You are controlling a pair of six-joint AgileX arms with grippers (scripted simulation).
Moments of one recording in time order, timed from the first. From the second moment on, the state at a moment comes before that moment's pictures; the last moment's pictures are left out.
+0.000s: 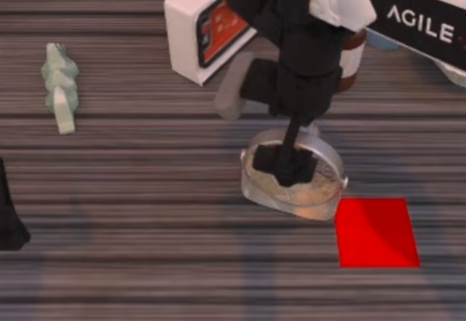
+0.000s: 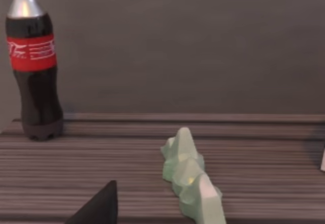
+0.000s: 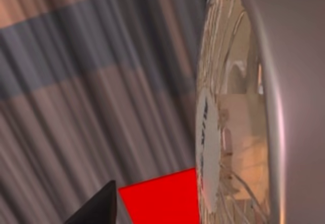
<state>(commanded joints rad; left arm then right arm) 0.00 0.00 0.00 0.00 0.00 0.00 0.67 2.15 1.94 -1.36 0.00 -0.57</state>
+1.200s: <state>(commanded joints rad) 0.00 0.00 0.00 0.00 0.00 0.00 0.67 2.15 1.93 -1.35 0.00 -0.57</state>
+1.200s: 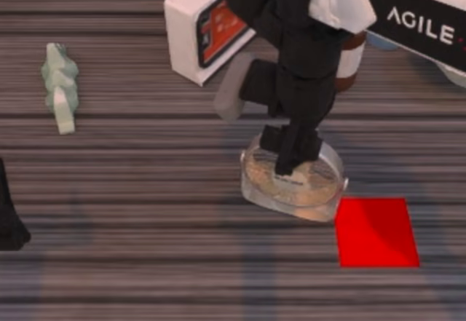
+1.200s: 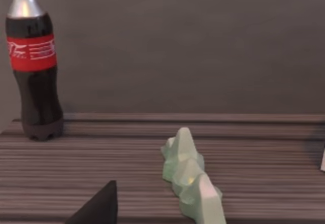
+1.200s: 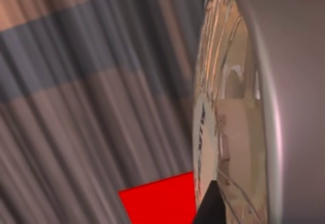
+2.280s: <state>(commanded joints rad) 0.00 0.00 0.00 0.00 0.00 0.00 0.67 2.18 2.19 -1.57 0.00 -0.57</state>
